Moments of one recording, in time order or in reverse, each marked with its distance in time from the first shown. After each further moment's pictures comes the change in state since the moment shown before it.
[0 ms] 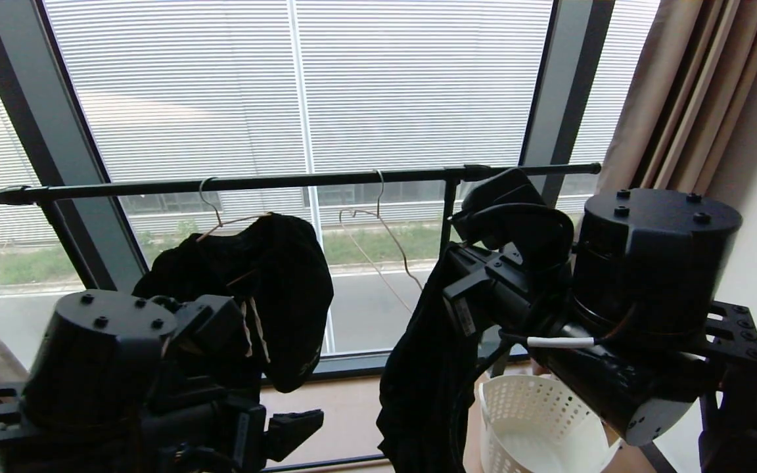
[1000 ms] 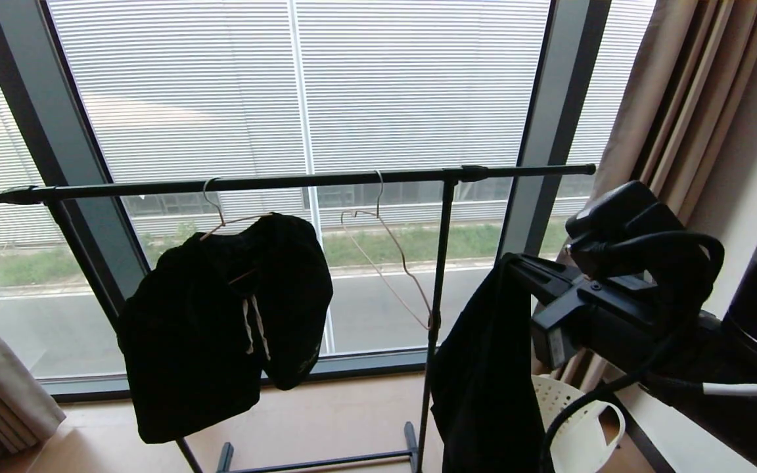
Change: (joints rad) left arm 0.694 -1.196 0.517 0.184 -0.183 0.434; right arm -0.068 -0.215 0.224 -0.050 0.142 -0.066
